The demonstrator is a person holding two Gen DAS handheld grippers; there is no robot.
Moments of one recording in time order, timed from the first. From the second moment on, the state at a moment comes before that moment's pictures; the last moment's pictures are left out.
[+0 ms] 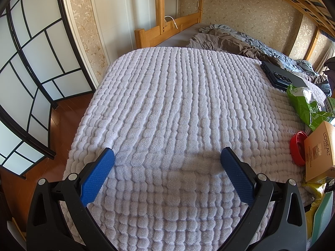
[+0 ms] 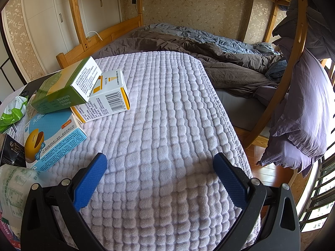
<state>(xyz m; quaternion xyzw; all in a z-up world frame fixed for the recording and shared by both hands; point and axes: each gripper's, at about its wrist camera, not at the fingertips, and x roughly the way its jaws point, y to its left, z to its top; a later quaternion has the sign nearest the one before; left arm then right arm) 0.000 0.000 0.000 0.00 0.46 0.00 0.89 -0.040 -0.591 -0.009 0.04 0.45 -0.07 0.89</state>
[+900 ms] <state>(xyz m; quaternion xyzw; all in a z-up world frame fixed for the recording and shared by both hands) 0.001 0.000 0.000 0.01 0.48 -0.01 0.88 -0.039 -0.590 -0.008 0.04 0.45 -0.07 0.89</state>
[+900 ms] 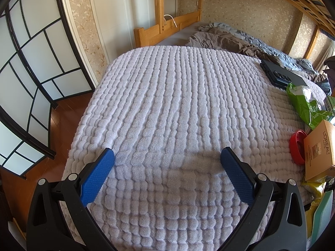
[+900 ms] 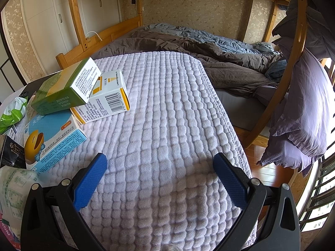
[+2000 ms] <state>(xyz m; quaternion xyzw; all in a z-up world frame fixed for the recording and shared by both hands) -0.118 -0.134 0.050 -0.04 0.49 -0.14 0.86 -0.206 -0.478 0.051 -0.03 0.40 0.05 0.91</state>
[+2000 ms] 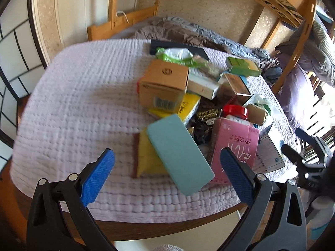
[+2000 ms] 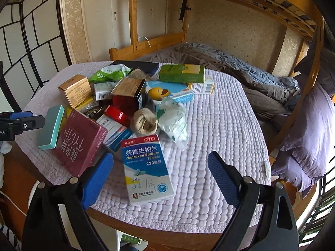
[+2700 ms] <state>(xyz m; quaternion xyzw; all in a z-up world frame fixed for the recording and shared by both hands) -0.116 -0.130 0.040 -0.05 0.50 -0.16 0.85 -0.201 -0.474 0.030 -0.01 0.43 0.07 0.90</state>
